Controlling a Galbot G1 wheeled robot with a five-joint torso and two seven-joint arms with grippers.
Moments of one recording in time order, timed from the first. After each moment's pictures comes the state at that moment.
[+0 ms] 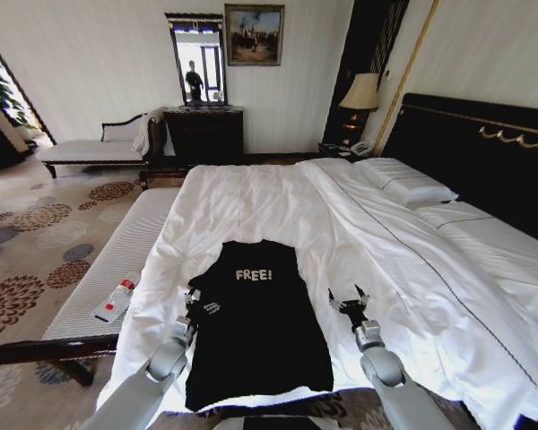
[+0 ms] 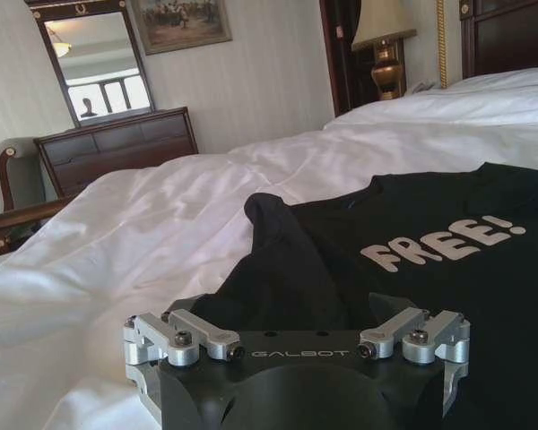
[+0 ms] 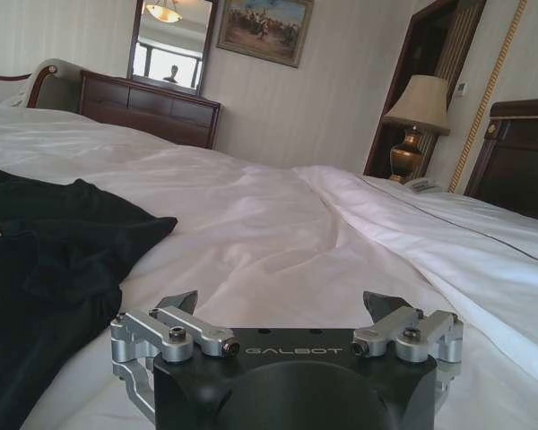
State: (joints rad) left arm 1.20 -1.02 -0.12 -1.61 -0.29 -0.05 -0.18; right arm -1.35 1.14 0.46 1.59 0.18 0.15 0.12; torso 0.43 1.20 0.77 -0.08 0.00
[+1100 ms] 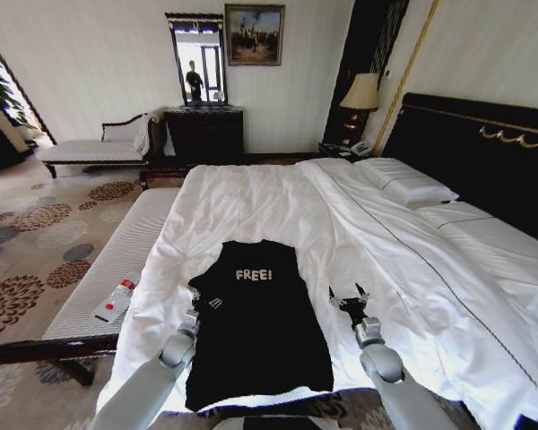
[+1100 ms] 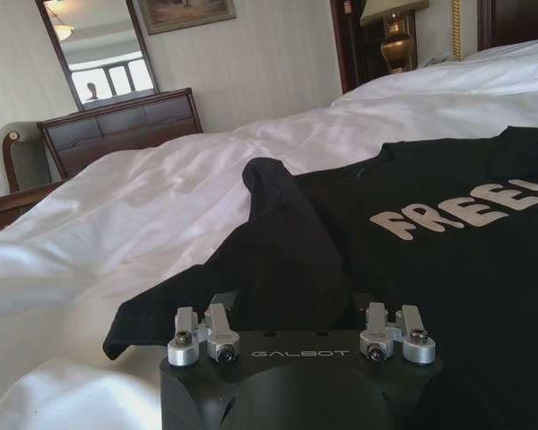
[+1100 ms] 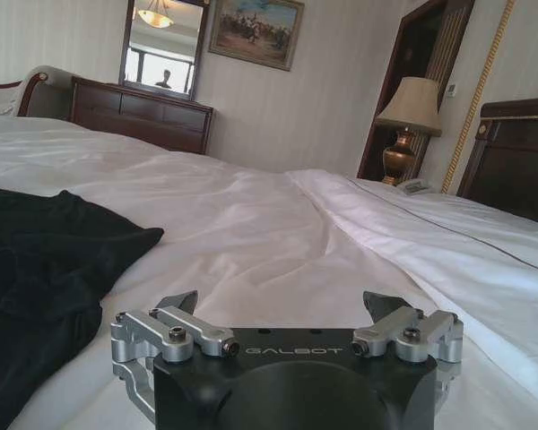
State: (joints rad) left arm 1.09 -1.07 -0.05 -1.46 -0.28 -0.06 -0.20; right arm -1.35 1.11 0.47 1.60 0.23 0.14 0.12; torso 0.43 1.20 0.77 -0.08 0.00
